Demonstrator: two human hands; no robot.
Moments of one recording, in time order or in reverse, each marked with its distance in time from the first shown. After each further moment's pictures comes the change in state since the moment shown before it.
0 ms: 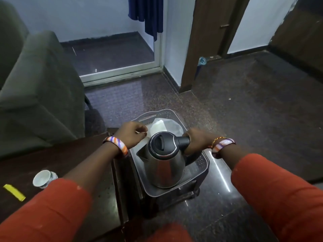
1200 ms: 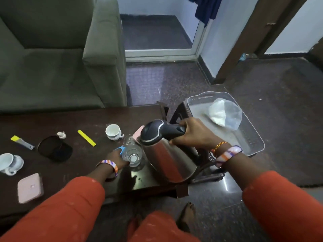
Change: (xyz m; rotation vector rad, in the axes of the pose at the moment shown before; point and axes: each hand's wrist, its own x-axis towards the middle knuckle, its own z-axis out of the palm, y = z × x) left_hand -0.214 -0.306 -0.024 -0.159 -0.092 -0.497; right_hand -0.008 -0.277 0.146 0.094 0.231 -0.139
